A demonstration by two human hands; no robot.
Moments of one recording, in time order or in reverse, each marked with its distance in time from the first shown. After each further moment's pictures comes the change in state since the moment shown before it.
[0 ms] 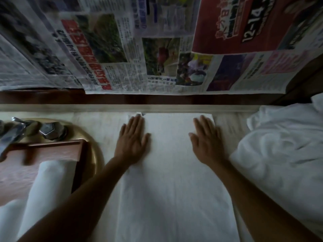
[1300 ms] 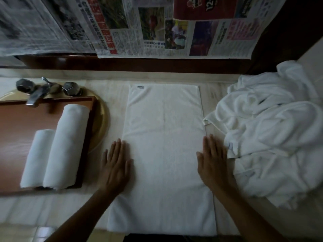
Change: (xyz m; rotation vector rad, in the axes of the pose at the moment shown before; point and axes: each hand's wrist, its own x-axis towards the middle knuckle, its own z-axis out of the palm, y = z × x) left_hand -0.295 0.042 0.004 -0.032 0.099 -0.130; right_hand -0.258 0.016 -0.036 0.008 0.048 0.088
